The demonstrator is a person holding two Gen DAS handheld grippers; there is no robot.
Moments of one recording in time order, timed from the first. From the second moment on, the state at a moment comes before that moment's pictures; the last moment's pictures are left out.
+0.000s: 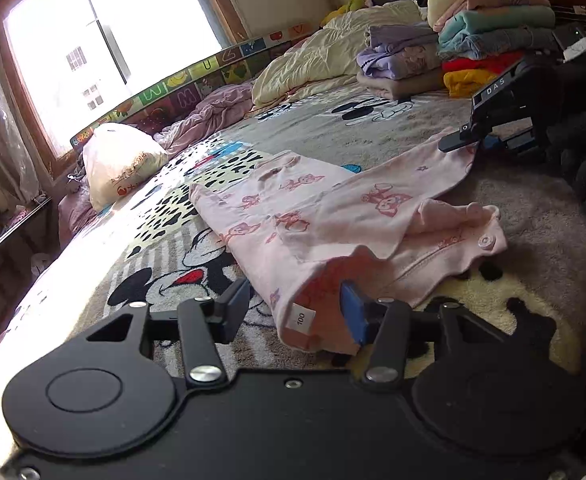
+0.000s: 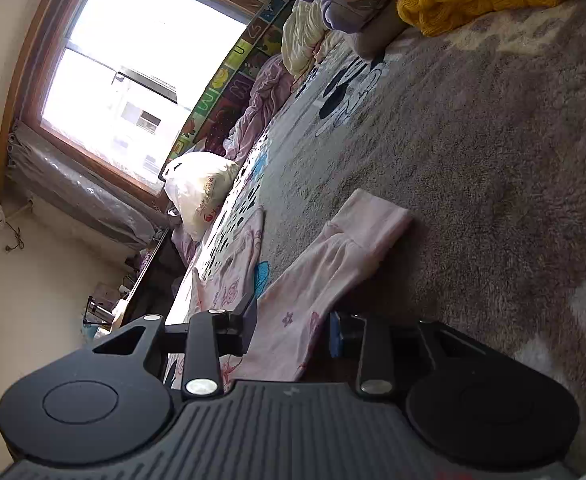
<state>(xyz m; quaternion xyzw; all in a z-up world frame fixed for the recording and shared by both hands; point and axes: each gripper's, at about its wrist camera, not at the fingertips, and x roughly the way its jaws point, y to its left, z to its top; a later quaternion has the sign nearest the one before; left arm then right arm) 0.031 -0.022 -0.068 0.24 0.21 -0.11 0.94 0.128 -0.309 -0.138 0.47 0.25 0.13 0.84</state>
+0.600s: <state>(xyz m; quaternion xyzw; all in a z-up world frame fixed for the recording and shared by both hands) 0.032 -0.022 -0.076 0.27 0.22 -0.13 0.93 0.110 -0.324 -0.113 0.45 0.17 0.17 0.86</state>
